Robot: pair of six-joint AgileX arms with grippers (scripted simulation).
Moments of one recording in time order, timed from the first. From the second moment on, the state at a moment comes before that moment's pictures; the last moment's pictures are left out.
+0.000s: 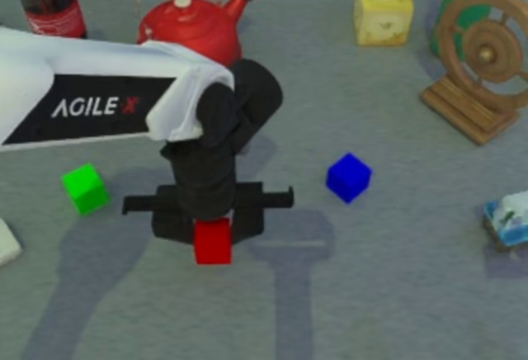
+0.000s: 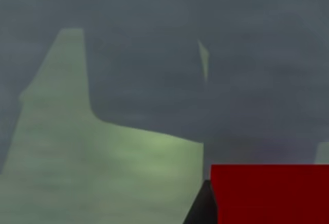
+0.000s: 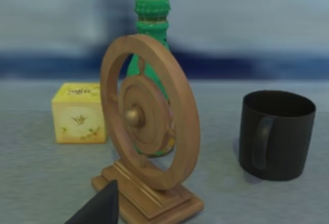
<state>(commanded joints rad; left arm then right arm) -0.65 1.99 1.29 -0.84 -0.02 -0.64 0.00 0.00 0.00 0.00 0.00 0.00</state>
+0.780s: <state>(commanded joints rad) -0.65 1.99 1.29 -0.84 -0.02 -0.64 0.00 0.00 0.00 0.00 0.00 0.00</state>
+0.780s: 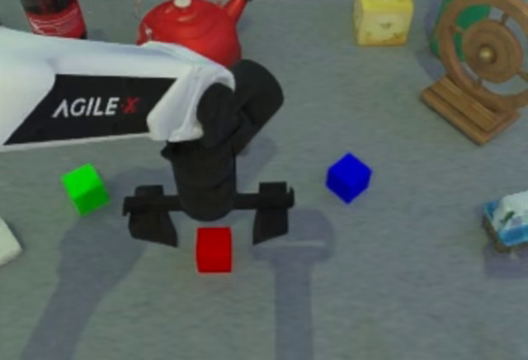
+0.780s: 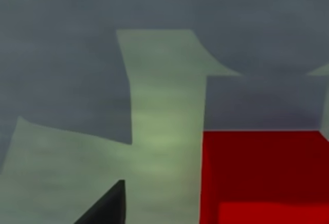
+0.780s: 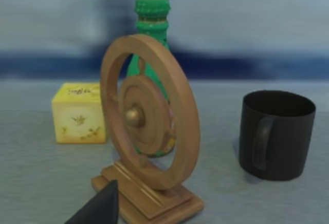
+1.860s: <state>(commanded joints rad) -0.62 1.91 1.45 -1.10 -0.02 -0.62 0.00 0.00 0.00 0.00 0.00 0.00</state>
